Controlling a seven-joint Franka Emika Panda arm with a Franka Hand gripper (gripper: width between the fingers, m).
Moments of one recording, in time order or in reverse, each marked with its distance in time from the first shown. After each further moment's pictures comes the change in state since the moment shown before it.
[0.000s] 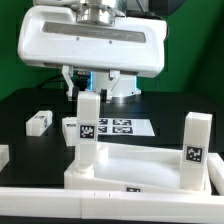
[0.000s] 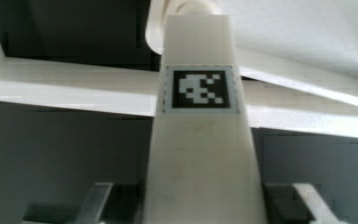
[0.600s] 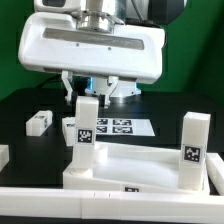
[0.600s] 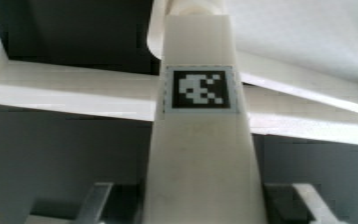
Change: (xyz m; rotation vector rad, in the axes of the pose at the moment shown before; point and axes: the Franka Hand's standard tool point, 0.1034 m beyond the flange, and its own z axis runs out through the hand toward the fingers) arm -0.008 0.003 0.003 -0.027 0.054 -0.003
